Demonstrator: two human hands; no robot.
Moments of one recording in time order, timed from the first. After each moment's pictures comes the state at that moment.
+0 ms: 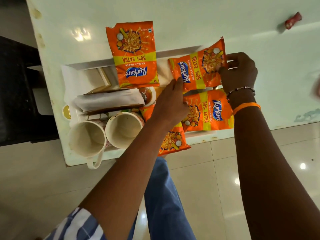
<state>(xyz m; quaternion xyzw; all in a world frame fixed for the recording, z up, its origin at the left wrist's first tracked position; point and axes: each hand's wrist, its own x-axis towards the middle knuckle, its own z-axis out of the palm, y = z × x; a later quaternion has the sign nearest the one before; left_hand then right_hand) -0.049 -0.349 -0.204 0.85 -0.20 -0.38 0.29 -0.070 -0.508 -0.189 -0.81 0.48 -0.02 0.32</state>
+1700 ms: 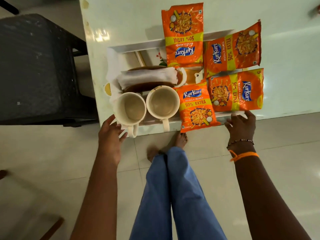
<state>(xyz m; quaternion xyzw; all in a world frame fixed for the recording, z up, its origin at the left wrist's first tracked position) -0.093 -0.113 -0.188 0.68 0.39 -0.26 0.56 -0.199 -0.393 -0.223 -0.49 0.66 -0.11 0.56</state>
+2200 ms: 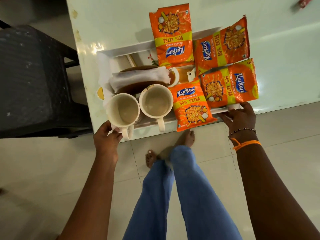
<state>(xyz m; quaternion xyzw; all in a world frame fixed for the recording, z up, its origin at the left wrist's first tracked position) -0.099 -0.109 -0.222 0.74 0.31 -0.21 0.56 -0.198 -0.407 -0.223 -0.46 0.61 -0.14 0.63</state>
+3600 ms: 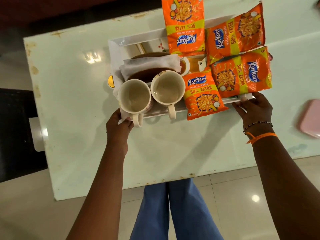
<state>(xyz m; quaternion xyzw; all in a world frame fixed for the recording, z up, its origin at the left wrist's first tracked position) 0.004 -0.353 -0.218 0.71 0.29 -0.25 0.59 -0.108 -0.654 -0.228 -0.51 0.56 -0.14 0.64</state>
